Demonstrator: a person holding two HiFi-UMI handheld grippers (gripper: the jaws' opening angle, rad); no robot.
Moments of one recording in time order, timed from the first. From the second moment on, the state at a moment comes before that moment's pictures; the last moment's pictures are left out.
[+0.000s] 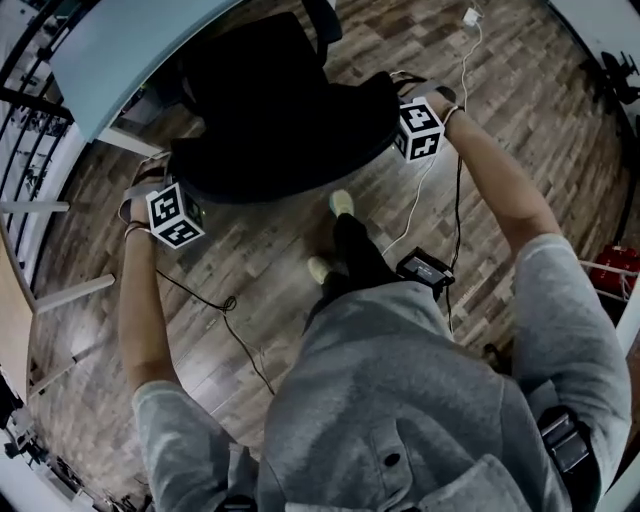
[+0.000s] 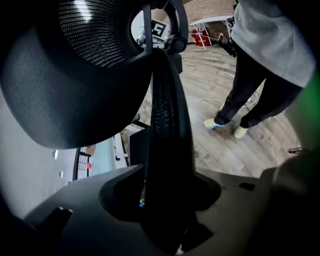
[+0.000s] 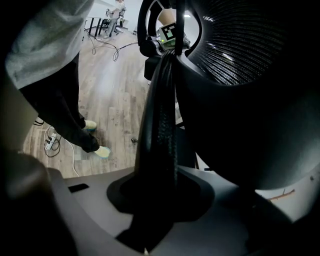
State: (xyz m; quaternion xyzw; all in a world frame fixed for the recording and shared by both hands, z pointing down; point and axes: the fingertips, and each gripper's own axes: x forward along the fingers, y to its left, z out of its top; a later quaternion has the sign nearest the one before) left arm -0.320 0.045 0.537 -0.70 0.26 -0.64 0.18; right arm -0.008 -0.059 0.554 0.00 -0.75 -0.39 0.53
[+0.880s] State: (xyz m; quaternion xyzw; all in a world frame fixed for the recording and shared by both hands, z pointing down) left arm -0.297 -0.022 0.543 -0.72 0.26 -0.62 0.17; right arm -0.002 -0.141 0.553 -0.03 -0.77 -0.40 0.50
